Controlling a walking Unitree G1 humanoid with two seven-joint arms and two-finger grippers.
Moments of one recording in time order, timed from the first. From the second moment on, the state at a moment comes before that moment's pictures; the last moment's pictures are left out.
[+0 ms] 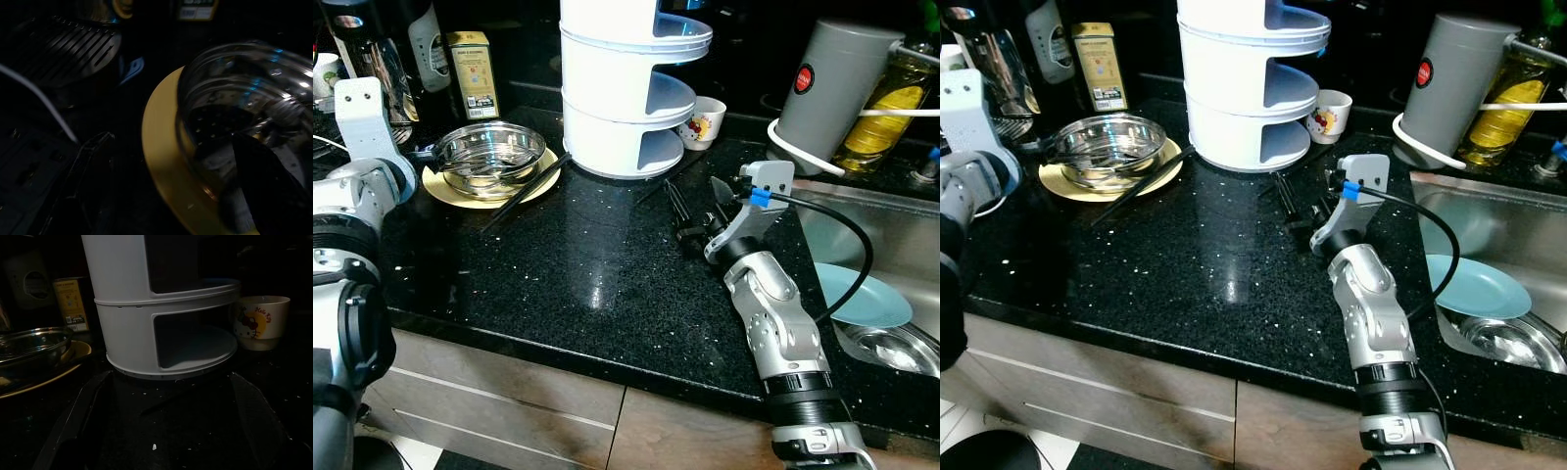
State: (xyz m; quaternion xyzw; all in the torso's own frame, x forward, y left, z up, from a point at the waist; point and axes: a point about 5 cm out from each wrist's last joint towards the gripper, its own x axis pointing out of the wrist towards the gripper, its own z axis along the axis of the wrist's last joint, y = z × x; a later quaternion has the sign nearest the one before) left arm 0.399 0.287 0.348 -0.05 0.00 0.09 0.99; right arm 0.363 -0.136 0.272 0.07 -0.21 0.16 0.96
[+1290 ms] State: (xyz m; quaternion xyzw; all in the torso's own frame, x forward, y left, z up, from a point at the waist) left arm 0.397 0.285 0.361 -0.09 0.01 0.11 0.99; right arm 0.363 -0.133 0.275 0.06 -0.21 0.19 0.96
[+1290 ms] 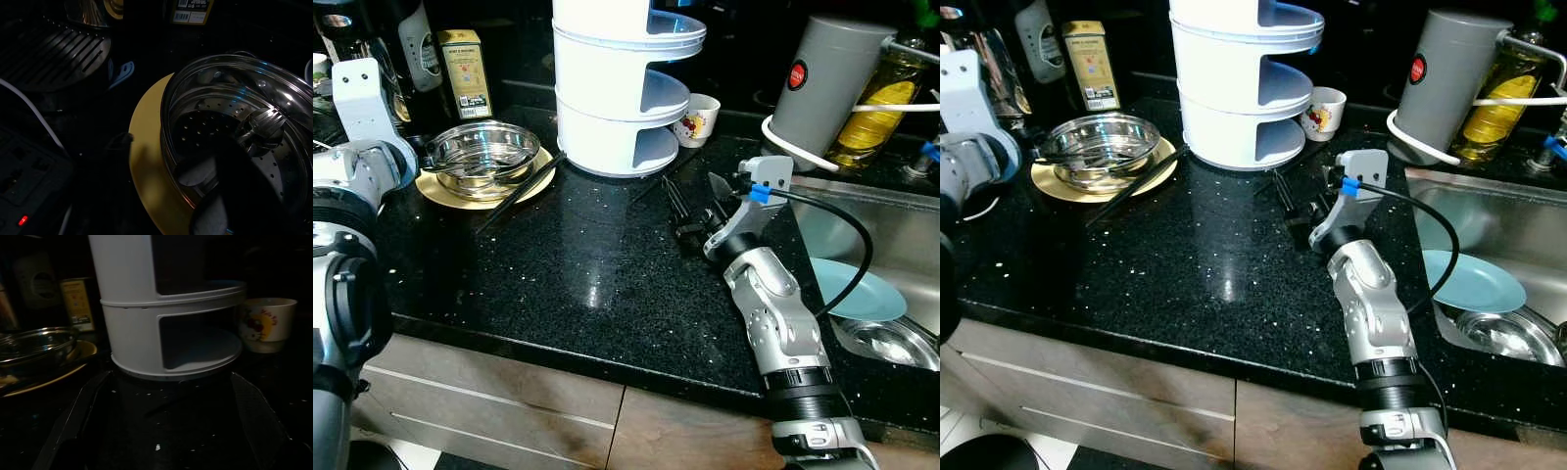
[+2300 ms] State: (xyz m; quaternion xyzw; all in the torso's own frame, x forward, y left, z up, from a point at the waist) left arm 0.403 0.275 0.339 -0.13 0.05 0.09 0.99; right arm 0.340 -0.103 0.276 0.06 -0.19 0.34 0.92
